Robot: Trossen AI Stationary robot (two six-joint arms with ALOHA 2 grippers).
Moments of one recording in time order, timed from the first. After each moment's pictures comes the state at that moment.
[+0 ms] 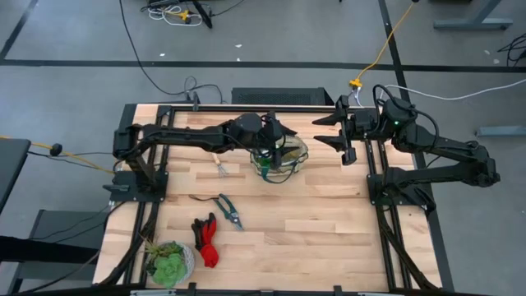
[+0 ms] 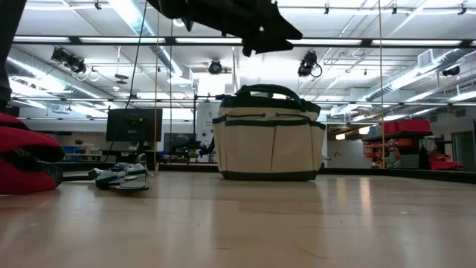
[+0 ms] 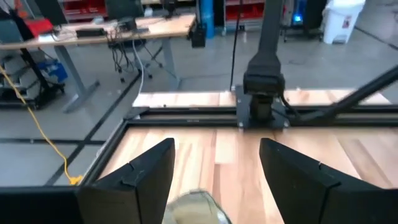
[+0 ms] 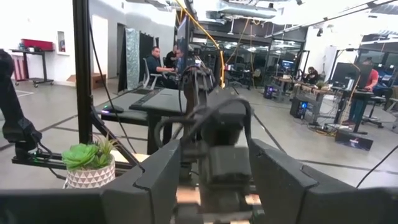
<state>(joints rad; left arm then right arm) 0.17 1.73 1.32 0.20 0.00 0.10 -0.27 0.90 0.96 0.03 -0.35 -0.10</state>
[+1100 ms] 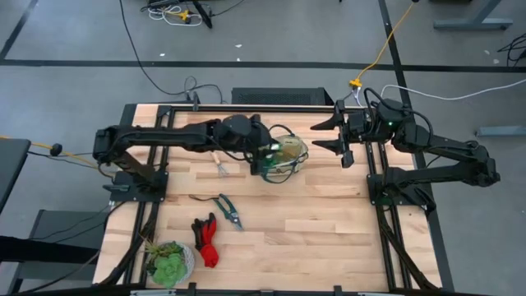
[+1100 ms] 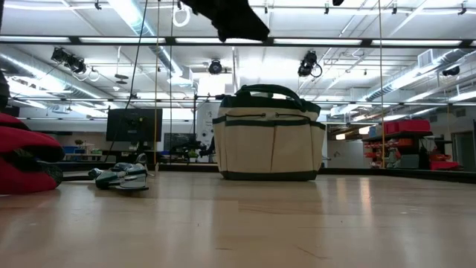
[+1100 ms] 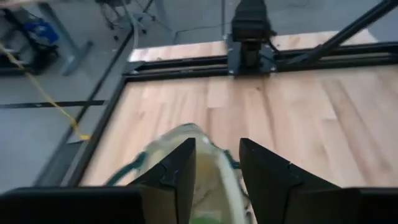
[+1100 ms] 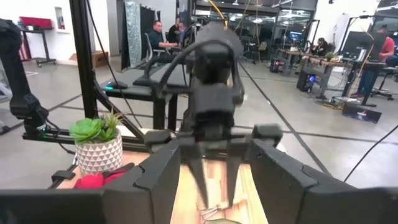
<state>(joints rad) 0.12 1.55 1.32 -0.19 -0.06 0.15 -0.27 0.90 0.96 -0.09 -0.35 -0.11</state>
